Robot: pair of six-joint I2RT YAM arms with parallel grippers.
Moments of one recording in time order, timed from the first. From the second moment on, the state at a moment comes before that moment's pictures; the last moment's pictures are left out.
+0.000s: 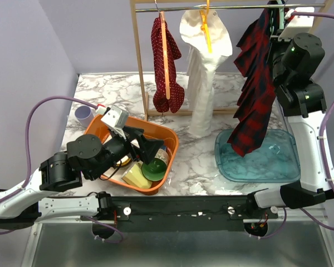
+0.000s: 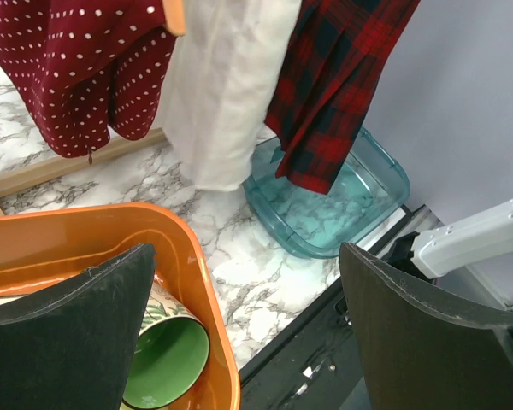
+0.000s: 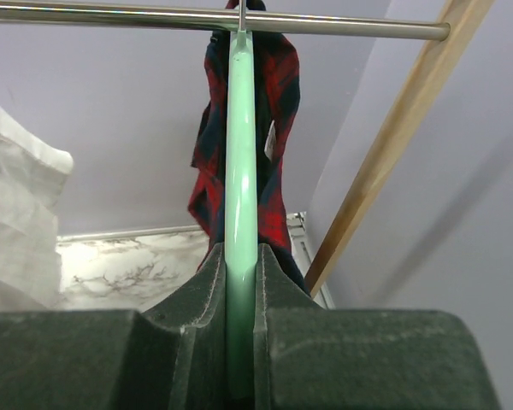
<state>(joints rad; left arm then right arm) -1.28 0.76 1.27 -0.63 -0.50 -0.44 0.27 1.38 1.95 -0.52 0.50 -0.19</state>
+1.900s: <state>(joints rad) -1.28 0.83 1.38 -0.65 -0.52 -0.31 0.25 1.05 2.02 -1.14 0.26 0.15</state>
